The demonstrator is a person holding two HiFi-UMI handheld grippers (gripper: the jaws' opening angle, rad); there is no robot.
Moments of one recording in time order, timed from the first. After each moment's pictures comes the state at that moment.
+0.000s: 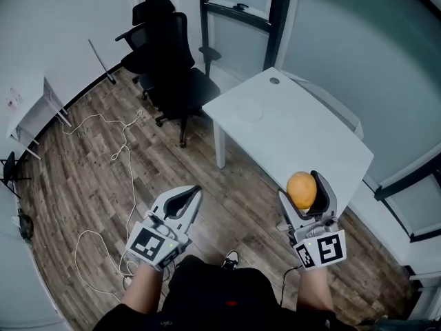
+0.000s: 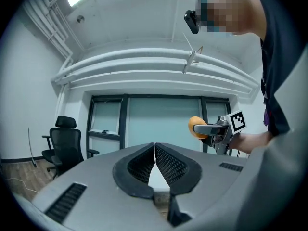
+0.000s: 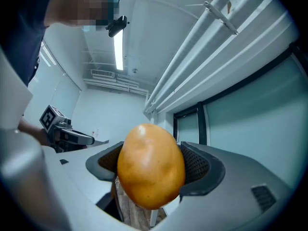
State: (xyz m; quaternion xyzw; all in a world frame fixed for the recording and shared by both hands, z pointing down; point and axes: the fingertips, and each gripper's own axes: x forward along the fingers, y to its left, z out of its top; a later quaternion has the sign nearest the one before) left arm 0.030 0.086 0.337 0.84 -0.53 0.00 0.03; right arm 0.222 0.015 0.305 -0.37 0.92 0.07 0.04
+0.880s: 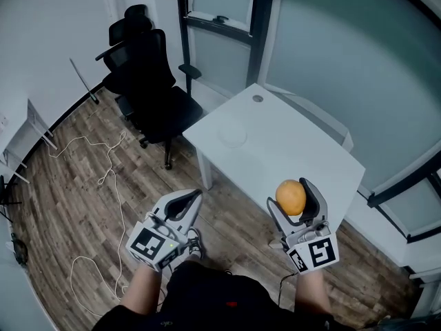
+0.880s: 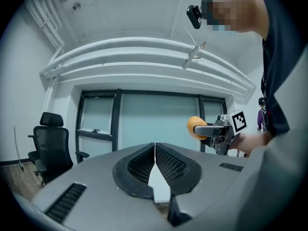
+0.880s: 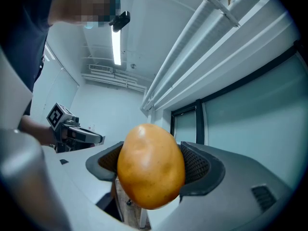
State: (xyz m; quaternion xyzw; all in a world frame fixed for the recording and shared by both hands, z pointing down) left arm 0.041 -0.045 0.345 0.87 -0.49 0.01 0.03; right arm 0.219 -0.088 0.315 -0.38 0.92 0.08 0.02
